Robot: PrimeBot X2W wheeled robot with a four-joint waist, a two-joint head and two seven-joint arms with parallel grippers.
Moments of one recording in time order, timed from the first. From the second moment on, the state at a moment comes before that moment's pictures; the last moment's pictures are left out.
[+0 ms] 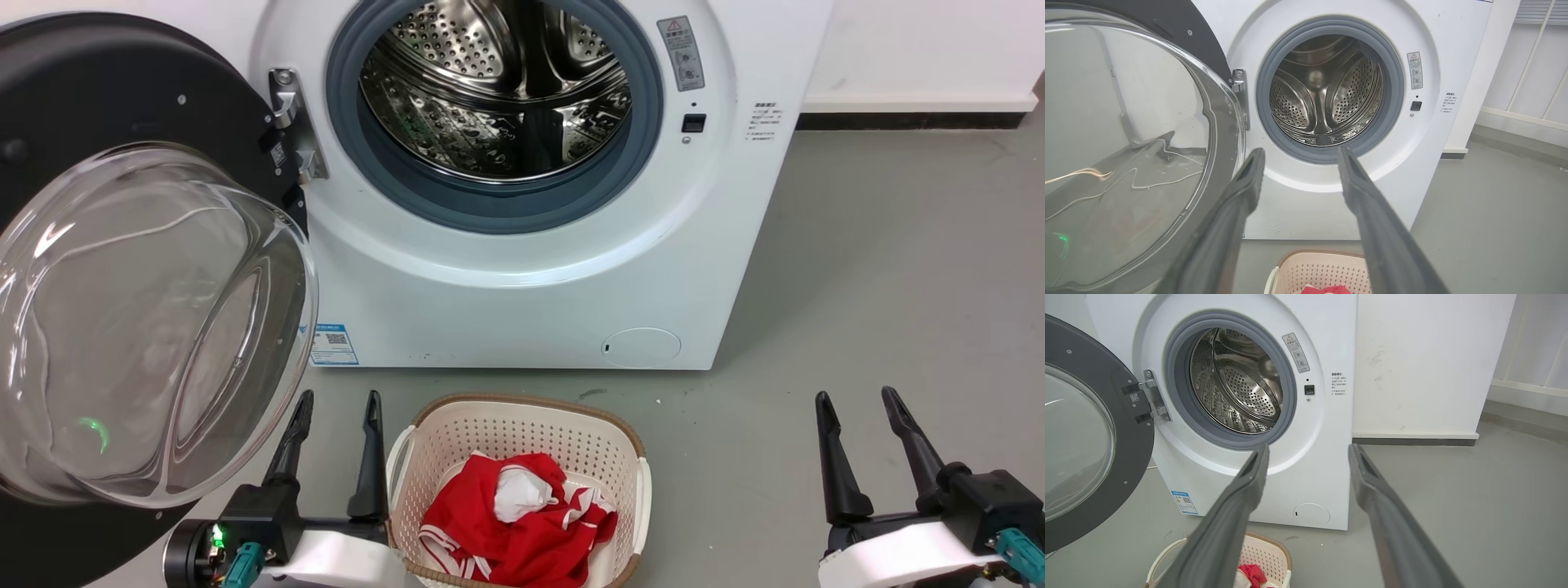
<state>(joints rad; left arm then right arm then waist) 0.02 0.08 -0.11 0.05 -0.14 0.03 -0.26 0.06 -0.05 -0.02 0.03 0.10 0.13 -0.21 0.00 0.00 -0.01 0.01</state>
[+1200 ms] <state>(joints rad) 0.04 0.06 -0.08 0.10 -0.23 0.02 -0.23 0.08 -0.05 -0.02 0.07 0.23 0.13 -0.18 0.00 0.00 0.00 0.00</state>
